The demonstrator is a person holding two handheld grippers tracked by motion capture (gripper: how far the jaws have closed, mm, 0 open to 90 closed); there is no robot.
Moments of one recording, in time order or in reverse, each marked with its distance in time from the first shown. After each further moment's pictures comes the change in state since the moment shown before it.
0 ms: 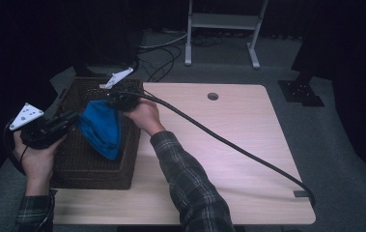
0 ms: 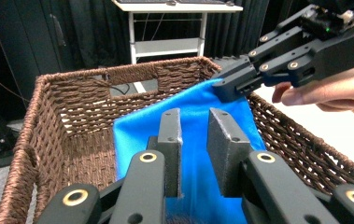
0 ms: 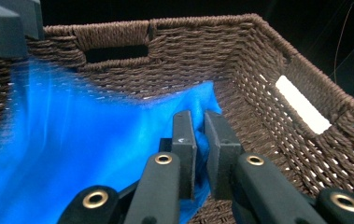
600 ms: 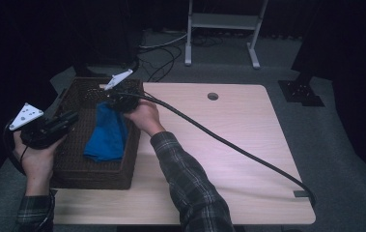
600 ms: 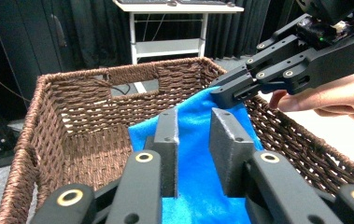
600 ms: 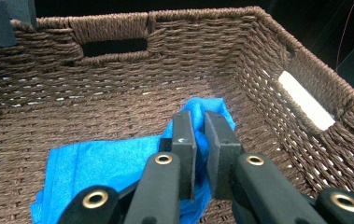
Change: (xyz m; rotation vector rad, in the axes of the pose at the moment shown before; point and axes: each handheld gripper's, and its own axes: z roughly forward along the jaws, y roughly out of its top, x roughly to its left) left arm 0.000 -0.001 0.000 -0.002 0.003 -0.002; right arm -0.001 -0.004 0.005 0.012 0.003 -0.001
